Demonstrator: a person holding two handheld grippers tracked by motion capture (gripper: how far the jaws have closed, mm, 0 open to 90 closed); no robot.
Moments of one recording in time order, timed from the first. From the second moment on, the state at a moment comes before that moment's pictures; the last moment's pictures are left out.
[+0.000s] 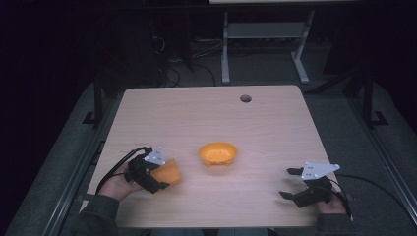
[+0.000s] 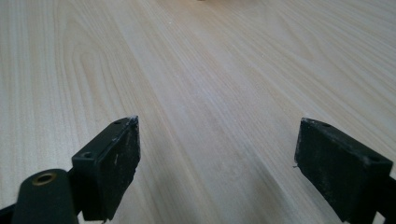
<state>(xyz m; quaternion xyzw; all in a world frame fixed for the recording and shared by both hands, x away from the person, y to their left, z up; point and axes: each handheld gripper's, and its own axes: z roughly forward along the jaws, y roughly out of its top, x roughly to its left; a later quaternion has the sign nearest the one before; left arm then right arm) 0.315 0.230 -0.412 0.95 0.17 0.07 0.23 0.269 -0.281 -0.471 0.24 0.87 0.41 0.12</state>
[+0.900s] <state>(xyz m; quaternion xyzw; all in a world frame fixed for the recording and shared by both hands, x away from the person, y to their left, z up) 0.331 0.210 -0.392 0.96 0.14 0.07 0.23 0.267 -0.283 -0.469 0.24 0.87 0.42 0.12</state>
